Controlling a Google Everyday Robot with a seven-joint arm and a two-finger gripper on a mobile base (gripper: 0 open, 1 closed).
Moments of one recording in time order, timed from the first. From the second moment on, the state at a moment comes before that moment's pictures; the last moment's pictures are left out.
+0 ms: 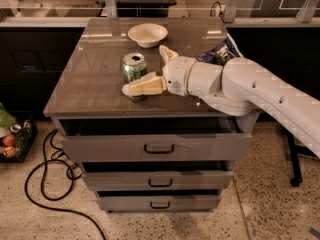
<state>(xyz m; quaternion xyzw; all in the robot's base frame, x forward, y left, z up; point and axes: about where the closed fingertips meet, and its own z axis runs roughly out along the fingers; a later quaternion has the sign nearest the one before) 0.630 0.035 0.893 -0.40 0.62 0.32 0.60</state>
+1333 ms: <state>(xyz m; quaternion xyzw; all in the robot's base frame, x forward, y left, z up) 0.630 0.055 0.892 -0.40 0.62 0.33 0.59</state>
